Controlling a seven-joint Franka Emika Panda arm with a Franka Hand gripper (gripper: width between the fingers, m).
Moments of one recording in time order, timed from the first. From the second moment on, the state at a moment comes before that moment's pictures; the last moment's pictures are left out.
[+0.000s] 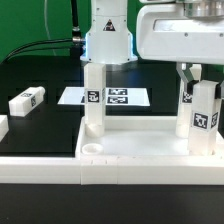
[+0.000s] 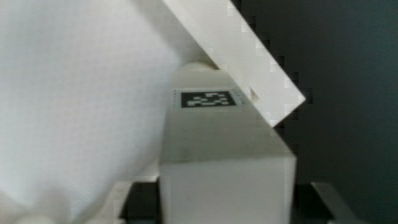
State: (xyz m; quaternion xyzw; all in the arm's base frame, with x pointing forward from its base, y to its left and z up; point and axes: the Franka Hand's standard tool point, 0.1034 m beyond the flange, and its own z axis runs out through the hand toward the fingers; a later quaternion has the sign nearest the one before) arm 0.644 0.105 0.116 -0.92 0.40 -0.02 0.05
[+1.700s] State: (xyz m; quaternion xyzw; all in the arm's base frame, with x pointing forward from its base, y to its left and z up) arm 0.638 0.103 0.113 -0.63 0.77 0.02 0.10
